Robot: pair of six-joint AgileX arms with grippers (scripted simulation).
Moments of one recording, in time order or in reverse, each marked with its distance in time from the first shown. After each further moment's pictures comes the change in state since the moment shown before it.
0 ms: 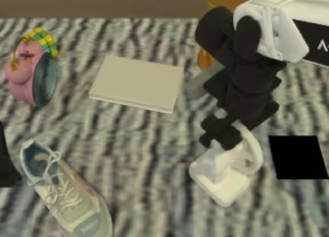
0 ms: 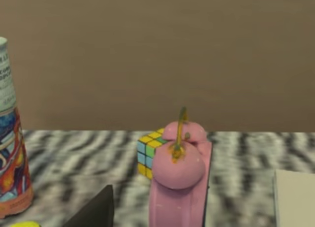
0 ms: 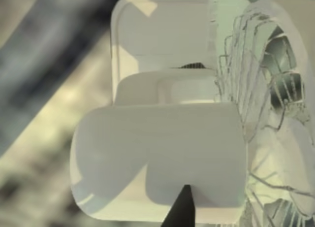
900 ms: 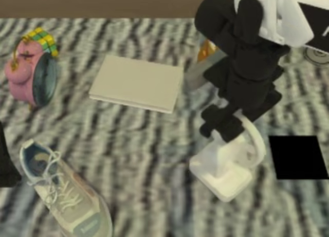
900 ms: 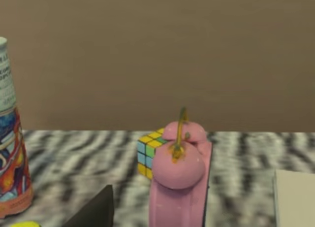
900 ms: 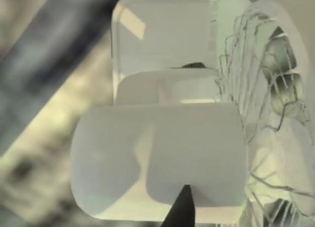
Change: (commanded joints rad) left arm 0.000 0.000 0.000 0.000 0.000 0.000; right arm 0.003 -0.007 0.097 -0.105 -0.001 0.002
